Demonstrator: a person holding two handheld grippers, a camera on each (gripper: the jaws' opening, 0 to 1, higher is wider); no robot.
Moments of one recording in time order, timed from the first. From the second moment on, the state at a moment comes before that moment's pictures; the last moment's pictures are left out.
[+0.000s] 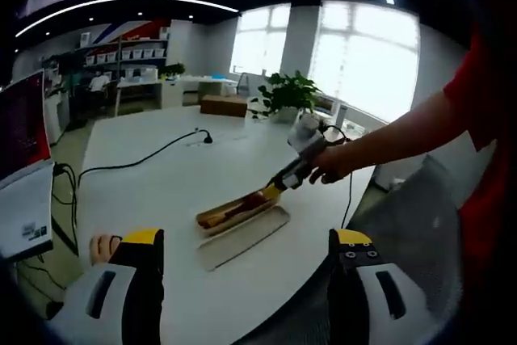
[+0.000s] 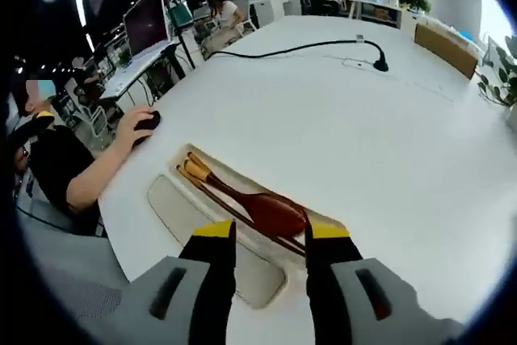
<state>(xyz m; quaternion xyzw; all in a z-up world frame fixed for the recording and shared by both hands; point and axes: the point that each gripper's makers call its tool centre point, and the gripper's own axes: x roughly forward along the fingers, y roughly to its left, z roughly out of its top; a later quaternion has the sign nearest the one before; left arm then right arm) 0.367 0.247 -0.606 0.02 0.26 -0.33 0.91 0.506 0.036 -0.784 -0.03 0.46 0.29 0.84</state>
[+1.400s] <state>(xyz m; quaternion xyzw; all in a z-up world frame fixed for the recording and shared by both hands) 0.383 0.228 -0.598 0.05 0.26 -0.34 0.90 0.492 0.050 -0.779 0.19 0.50 0.25 0.81</state>
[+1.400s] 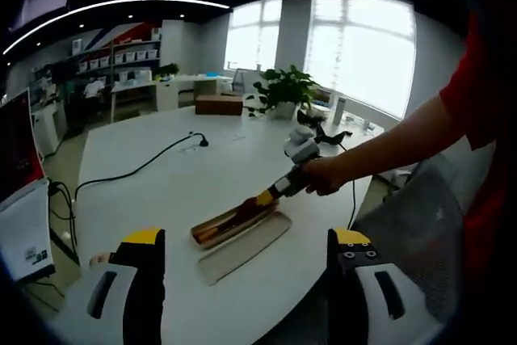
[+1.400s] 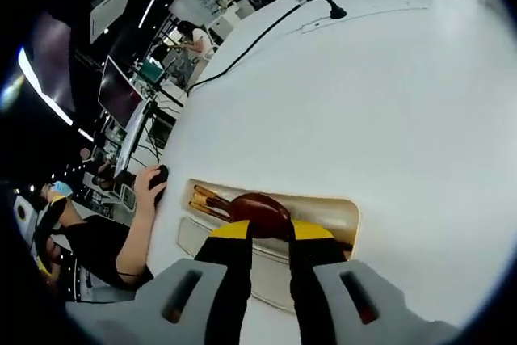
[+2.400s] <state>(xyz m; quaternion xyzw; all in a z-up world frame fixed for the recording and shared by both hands) 0.418 0.241 -0.716 0.10 0.33 -0.35 0.87 0.470 0.010 -0.752 -0.16 0.40 0.38 0.82</state>
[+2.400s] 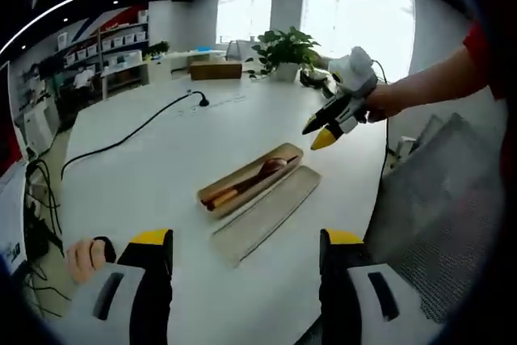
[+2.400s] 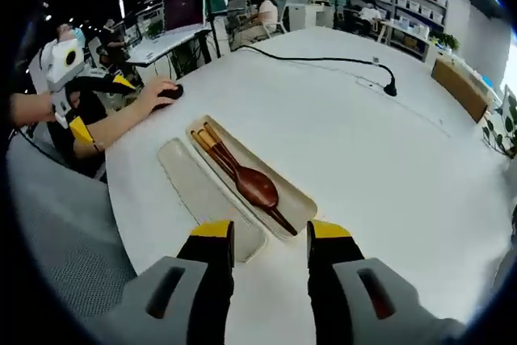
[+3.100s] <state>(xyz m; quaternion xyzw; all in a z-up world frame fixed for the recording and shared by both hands) 0.445 0.232 -0.789 0.18 0.36 -0.36 0.84 0.436 0.023 -0.799 -0.21 0.42 0.40 0.78</state>
